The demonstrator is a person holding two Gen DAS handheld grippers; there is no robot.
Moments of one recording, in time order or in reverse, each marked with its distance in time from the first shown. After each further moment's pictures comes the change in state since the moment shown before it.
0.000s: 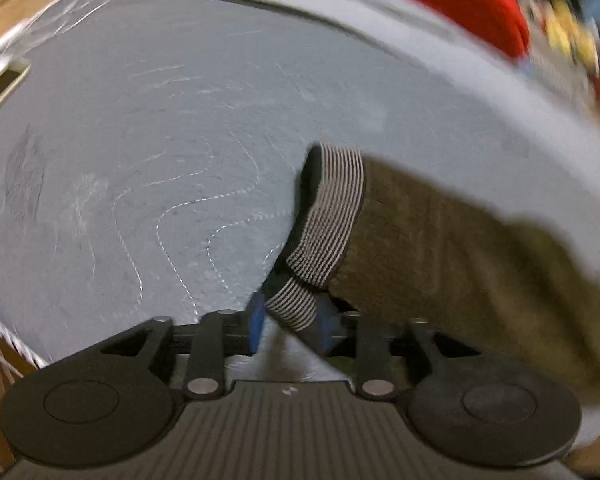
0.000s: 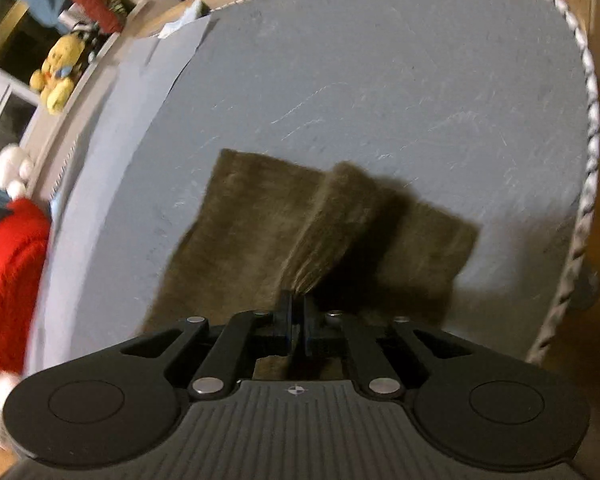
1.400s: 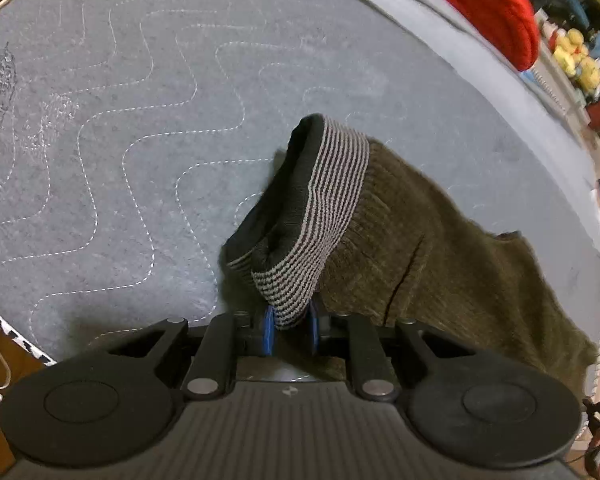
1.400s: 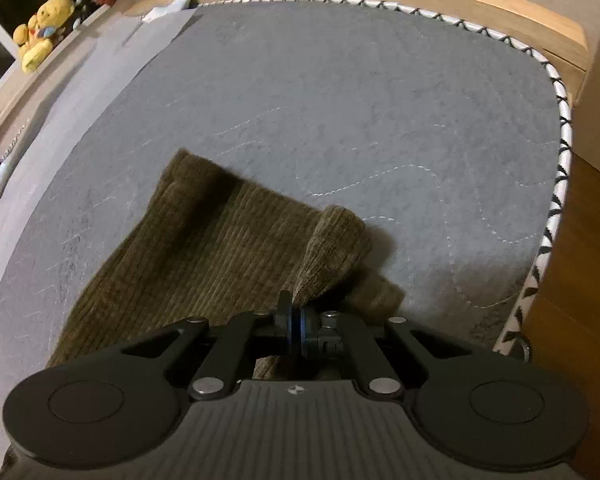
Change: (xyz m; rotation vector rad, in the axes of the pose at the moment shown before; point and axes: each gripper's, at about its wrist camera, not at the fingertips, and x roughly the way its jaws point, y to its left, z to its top) left arm 0.038 0.011 -0.003 -0.084 0.113 -0.118; right arm 0.017 -0.019 0.018 -0.146 -0.045 -0.150
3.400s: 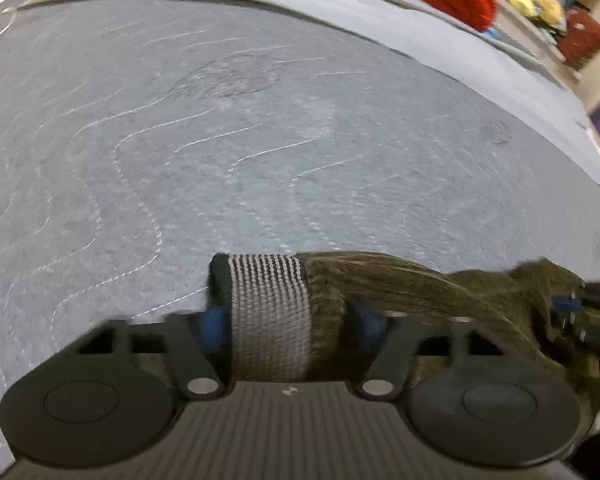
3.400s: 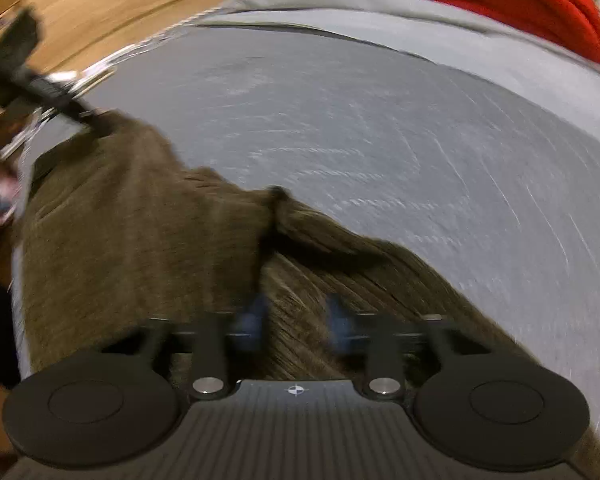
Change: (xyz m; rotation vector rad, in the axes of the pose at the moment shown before) left arm 0.068 -0.042 0.075 0.307 -0.039 0.025; right arm 0.008 0.413 -0.288 -1.491 0.295 0.799
